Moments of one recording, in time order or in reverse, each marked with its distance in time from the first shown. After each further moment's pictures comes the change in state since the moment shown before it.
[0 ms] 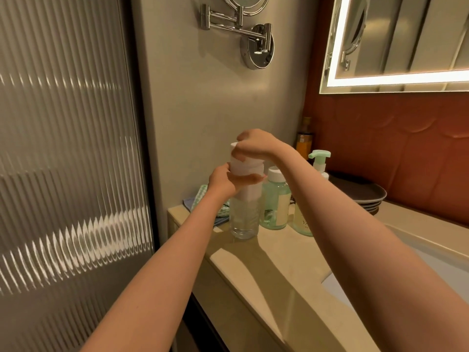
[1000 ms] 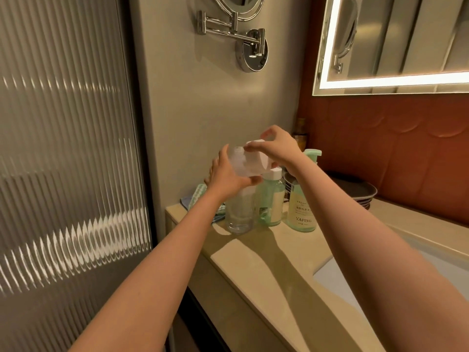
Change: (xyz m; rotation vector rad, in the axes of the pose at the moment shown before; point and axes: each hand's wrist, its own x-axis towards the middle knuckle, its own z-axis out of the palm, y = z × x) left_hand -0.017 0.007 0.003 0.287 0.050 0.167; right_hand -0.025 0.041 -0.006 0.411 0.296 0.095
